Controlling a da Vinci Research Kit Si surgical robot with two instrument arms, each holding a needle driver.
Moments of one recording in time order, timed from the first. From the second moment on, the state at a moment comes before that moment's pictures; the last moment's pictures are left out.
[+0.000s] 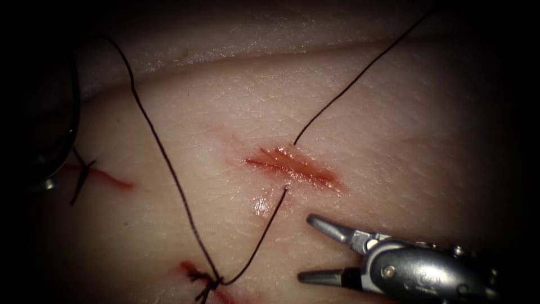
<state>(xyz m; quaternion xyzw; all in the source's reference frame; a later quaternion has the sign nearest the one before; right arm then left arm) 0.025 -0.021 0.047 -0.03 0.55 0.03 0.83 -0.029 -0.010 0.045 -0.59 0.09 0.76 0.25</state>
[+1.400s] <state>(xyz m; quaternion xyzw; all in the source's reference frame) 0.028 -0.028 0.043 0.02 0.55 0.00 0.83 -0.033 -0.013 0.046 -0.60 0.09 0.76 0.23</state>
